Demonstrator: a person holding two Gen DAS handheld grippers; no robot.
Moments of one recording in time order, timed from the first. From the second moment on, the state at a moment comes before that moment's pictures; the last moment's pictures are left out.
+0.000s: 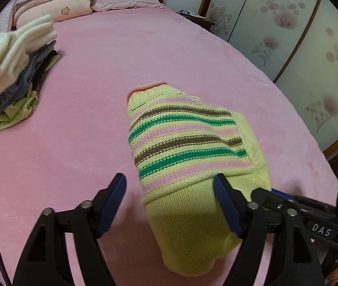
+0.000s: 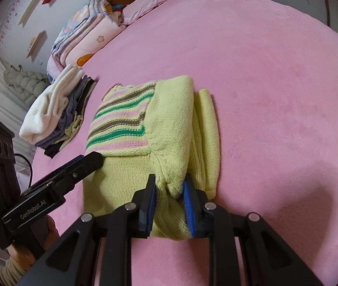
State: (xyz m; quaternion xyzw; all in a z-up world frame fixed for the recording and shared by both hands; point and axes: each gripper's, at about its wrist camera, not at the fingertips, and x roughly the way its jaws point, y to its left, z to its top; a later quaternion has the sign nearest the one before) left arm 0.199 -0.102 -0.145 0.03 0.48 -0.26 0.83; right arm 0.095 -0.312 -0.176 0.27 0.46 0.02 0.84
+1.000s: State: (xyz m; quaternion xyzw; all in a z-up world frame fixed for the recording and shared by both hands) left arm 0.164 -0.059 -0.062 -0.02 0.51 -0.23 0.83; right arm 0.063 -0.294 -0.066 0.18 0.42 0.03 0.89
